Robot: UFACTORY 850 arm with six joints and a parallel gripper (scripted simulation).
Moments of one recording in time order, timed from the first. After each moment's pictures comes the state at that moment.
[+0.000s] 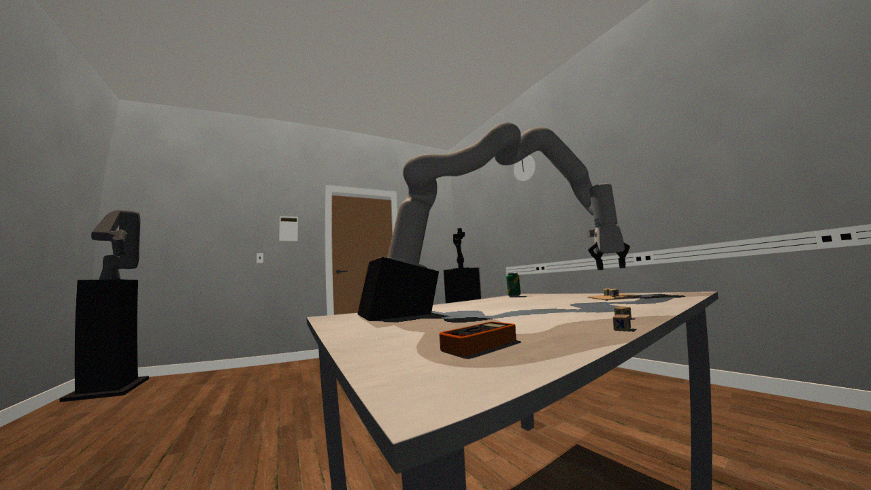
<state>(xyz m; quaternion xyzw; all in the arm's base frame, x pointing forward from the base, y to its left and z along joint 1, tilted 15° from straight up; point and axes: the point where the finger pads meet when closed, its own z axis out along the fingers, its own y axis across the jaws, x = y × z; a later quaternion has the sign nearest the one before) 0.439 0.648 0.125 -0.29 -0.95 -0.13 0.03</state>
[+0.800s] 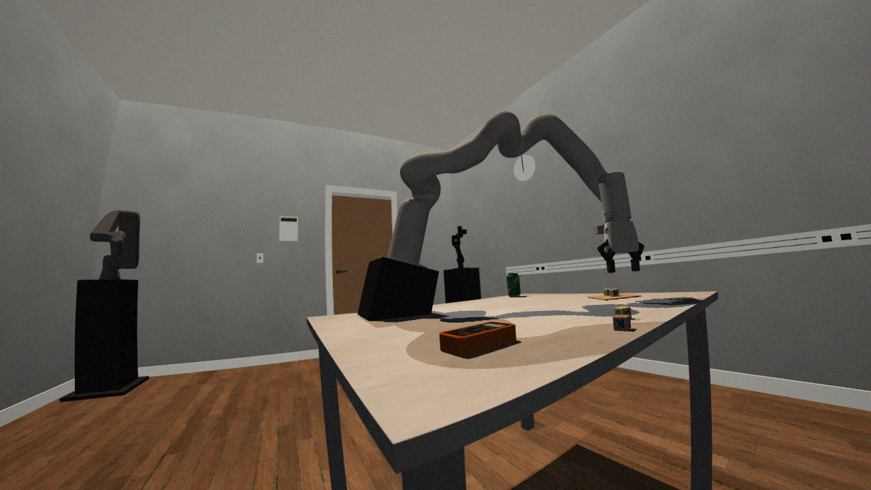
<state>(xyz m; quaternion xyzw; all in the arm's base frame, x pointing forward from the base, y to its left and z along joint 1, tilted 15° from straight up) 0.543 0.525 0.082 -0.25 -0.96 -0.12 0.02</state>
